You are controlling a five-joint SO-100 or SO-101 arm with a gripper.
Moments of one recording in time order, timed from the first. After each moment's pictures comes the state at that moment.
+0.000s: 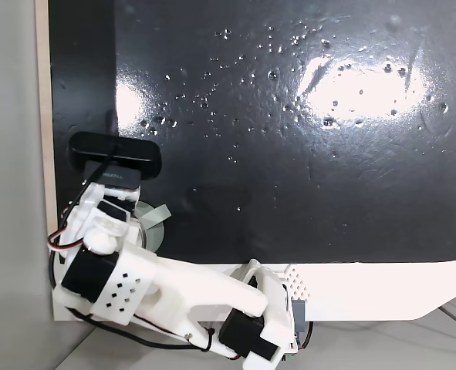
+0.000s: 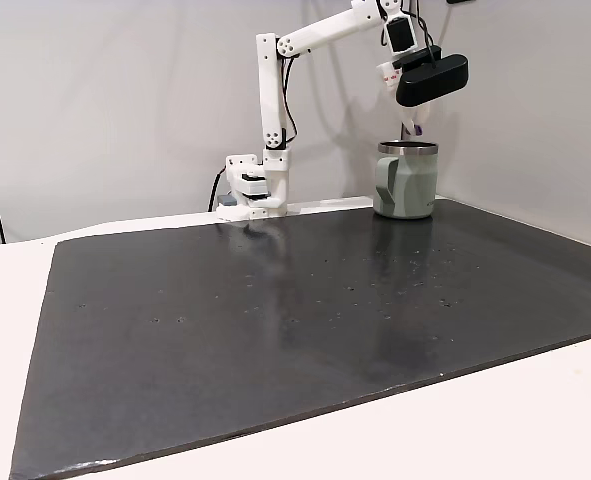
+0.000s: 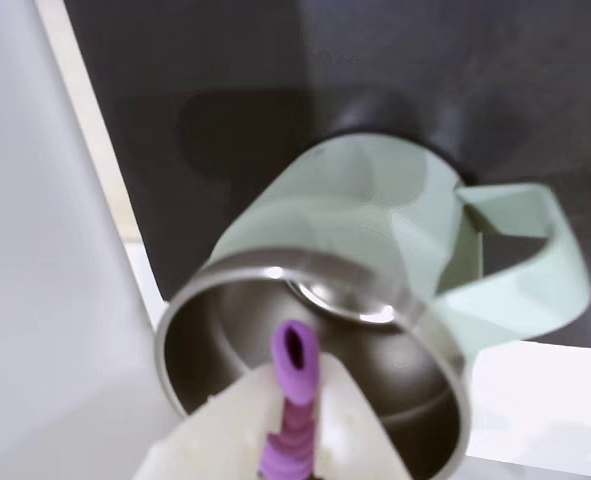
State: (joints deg) arm -63.6 93.6 70.8 91.3 -16.7
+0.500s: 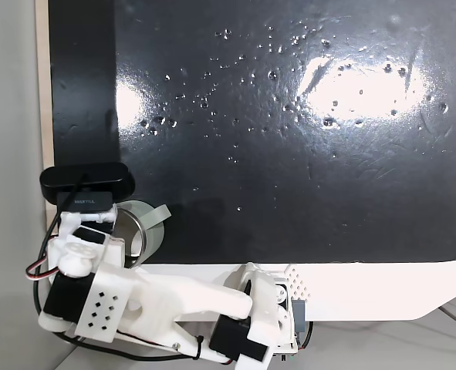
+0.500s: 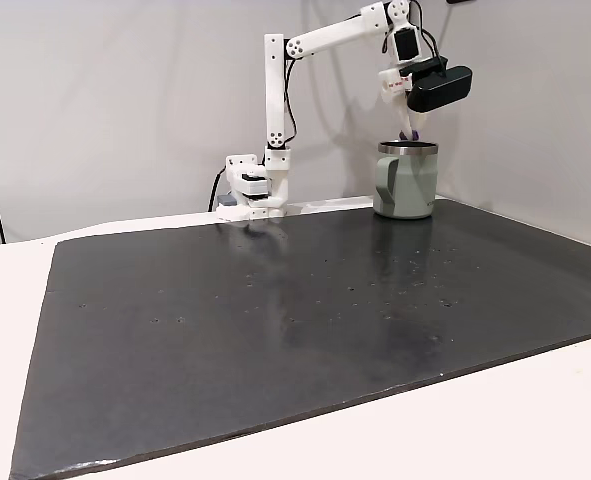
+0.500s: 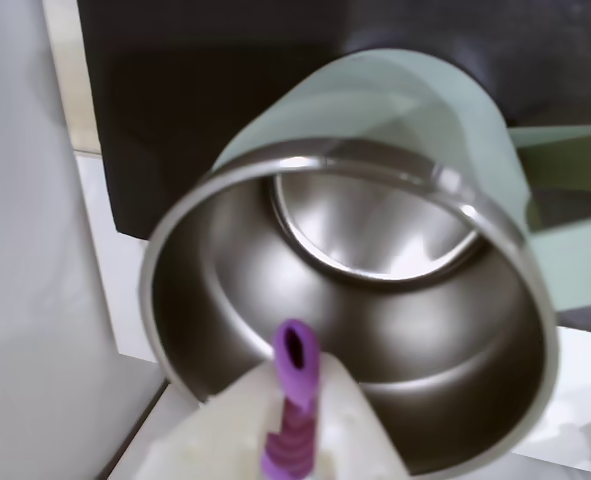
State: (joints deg) arm -71.2 90.6 70.5 91.3 -19.2
